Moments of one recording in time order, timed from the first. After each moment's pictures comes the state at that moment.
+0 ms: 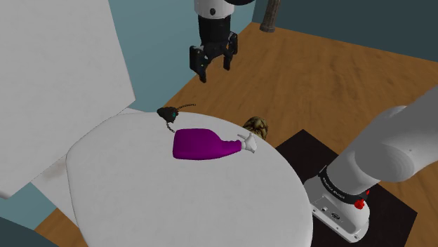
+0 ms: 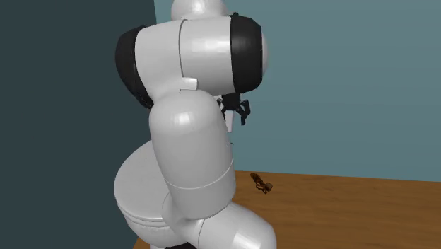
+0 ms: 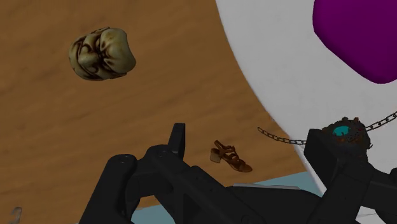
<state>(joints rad) 0.07 -0.23 0.44 -2.09 -0.02 1.83 0.41</state>
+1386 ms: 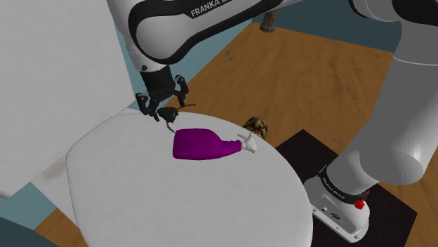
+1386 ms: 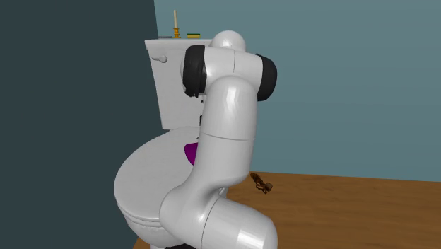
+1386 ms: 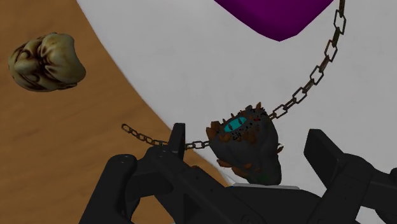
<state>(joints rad) 0.20 0.33 0.54 -1.77 -0.21 1.88 0.73</state>
